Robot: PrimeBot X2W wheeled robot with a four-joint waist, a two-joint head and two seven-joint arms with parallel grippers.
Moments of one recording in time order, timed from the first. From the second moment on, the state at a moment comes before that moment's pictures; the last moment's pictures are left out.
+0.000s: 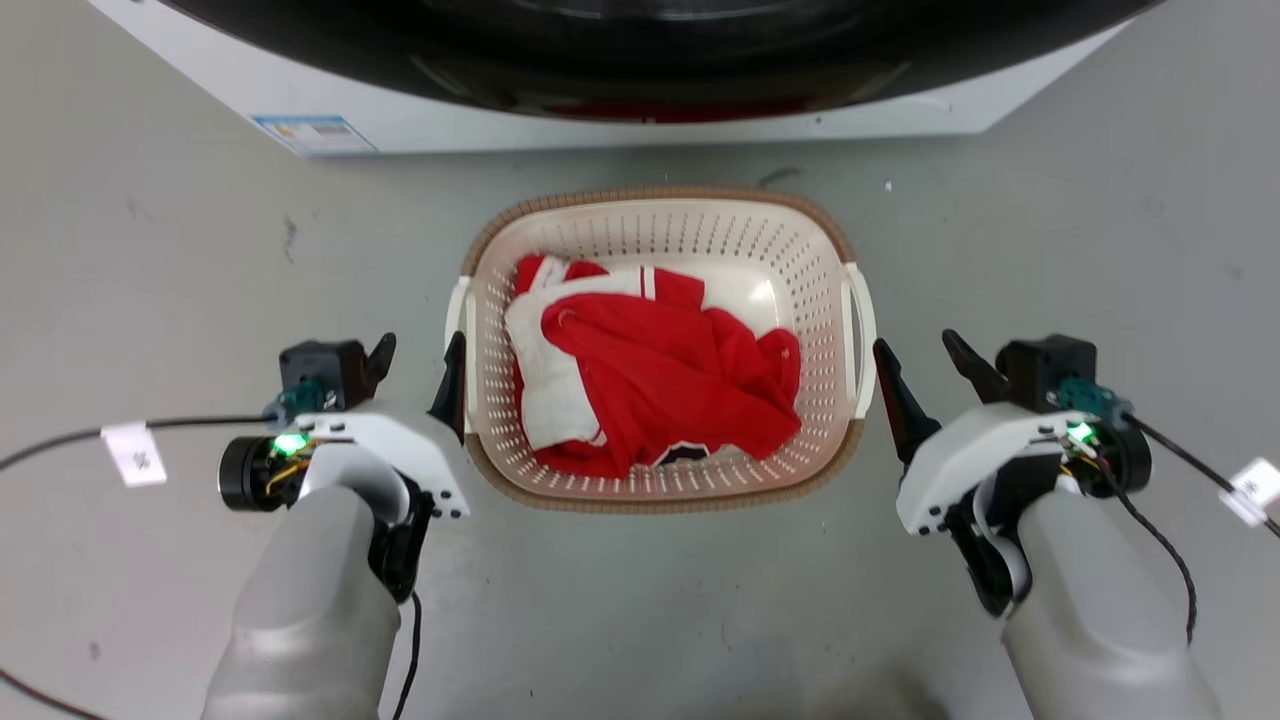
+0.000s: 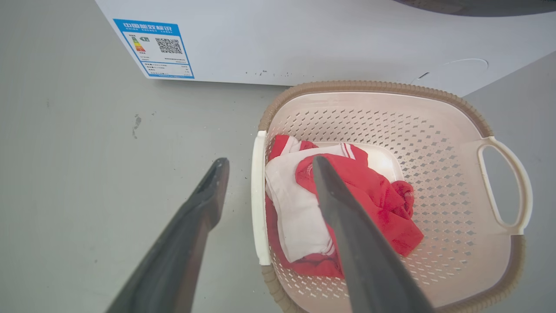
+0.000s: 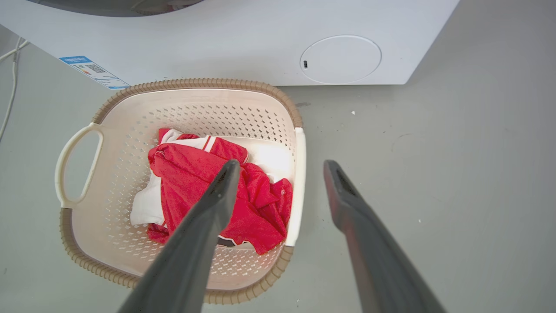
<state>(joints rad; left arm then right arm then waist) -0.61 0.12 -0.12 0.85 -0.28 -0.13 -0.21 -0.50 -0.05 0.13 0.66 0.19 0.13 -0.12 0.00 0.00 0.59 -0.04</state>
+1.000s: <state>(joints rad) -0.96 0.19 -0.44 1.17 -0.56 -0.13 -0.09 -0.95 -0.05 0.39 1.20 0.38 0.13 -0.03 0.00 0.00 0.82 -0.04</state>
